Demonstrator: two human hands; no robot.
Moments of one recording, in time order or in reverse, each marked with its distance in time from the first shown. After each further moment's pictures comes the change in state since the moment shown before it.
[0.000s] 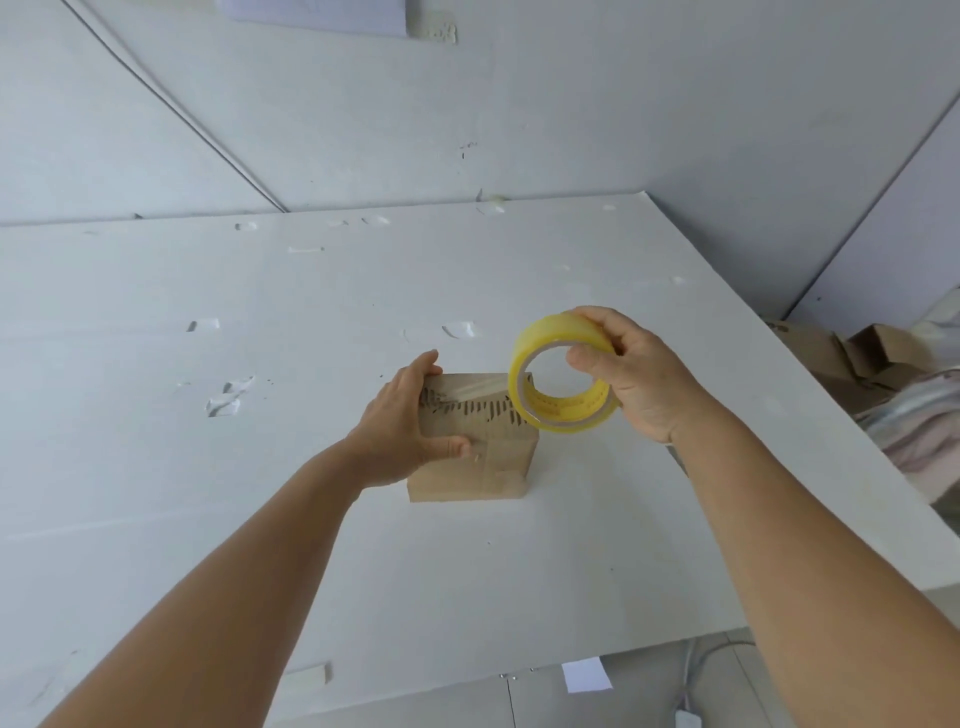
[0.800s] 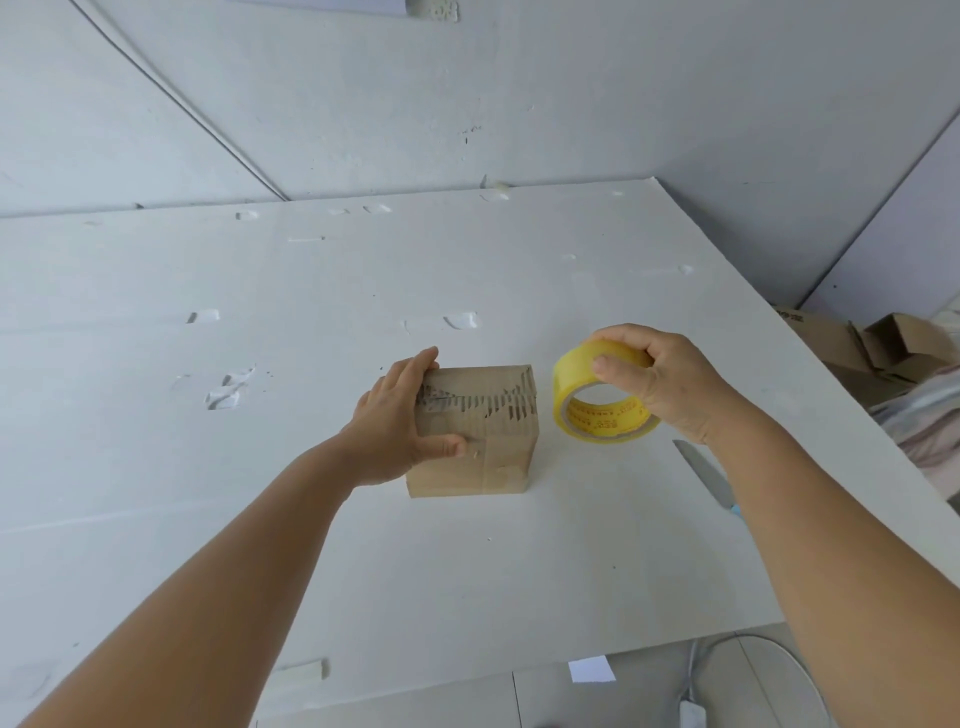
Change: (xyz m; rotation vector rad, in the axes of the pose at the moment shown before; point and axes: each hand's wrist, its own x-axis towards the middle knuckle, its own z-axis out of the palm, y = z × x) left_hand 0.000 -0.002 -0.001 0.116 -0.009 0.000; right_hand -0.004 0.018 -0.031 -0.307 0.015 0.035
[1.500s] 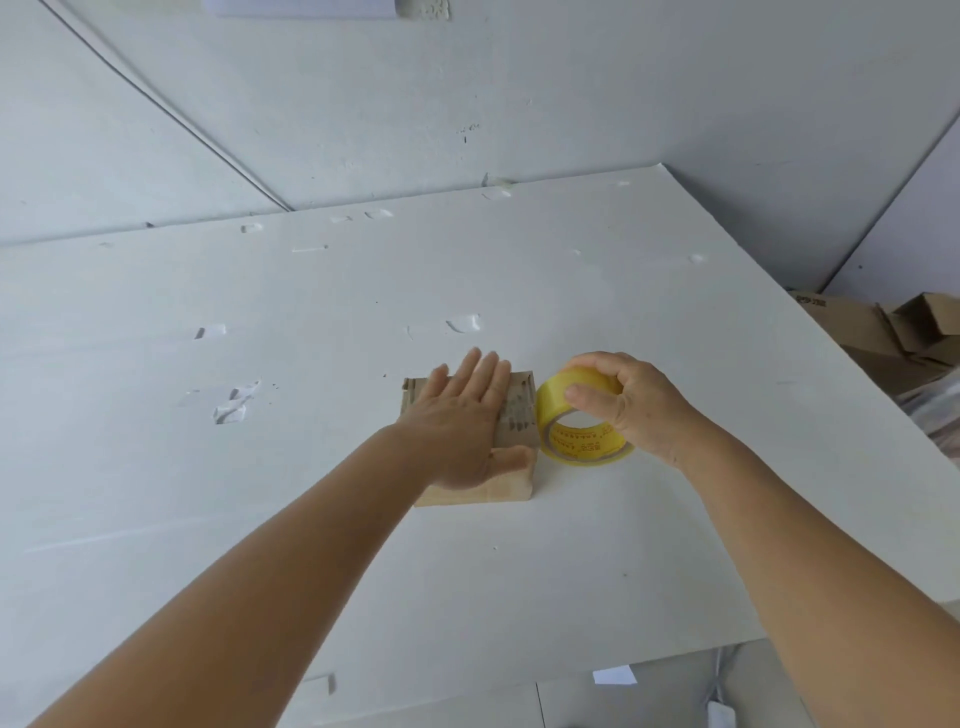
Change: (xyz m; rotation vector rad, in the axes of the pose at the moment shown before) left_hand 0.023 0.062 0.022 0.718 -0.271 0.131; right_hand 0.005 0.017 0.027 -0.034 -0.061 0.057
